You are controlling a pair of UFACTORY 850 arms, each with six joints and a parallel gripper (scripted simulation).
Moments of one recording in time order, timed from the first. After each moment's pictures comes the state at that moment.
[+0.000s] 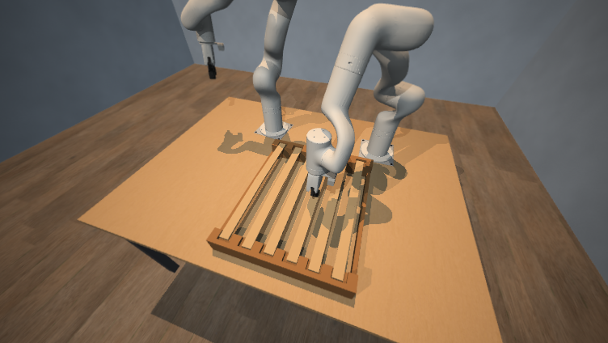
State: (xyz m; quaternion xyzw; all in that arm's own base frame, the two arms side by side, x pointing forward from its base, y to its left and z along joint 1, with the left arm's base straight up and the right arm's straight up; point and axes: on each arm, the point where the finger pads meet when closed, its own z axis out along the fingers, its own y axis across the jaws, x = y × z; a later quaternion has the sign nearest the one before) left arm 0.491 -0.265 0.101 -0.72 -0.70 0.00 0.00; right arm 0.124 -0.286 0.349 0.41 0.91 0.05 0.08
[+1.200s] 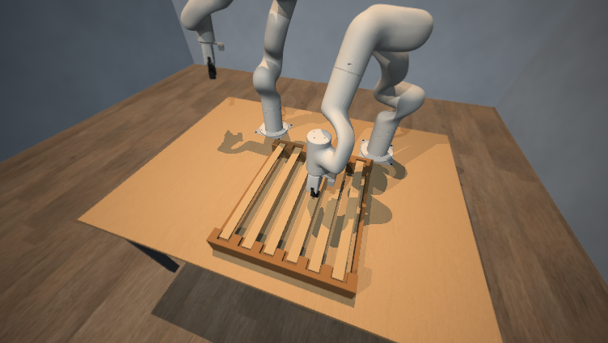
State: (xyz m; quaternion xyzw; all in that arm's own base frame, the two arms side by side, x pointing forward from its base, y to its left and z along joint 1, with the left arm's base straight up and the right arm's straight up) left arm 0.492 -0.265 0.097 -0.72 -0.70 0.00 0.00; right arm 0.124 -0.286 0.349 0.41 0.91 0.05 0.08
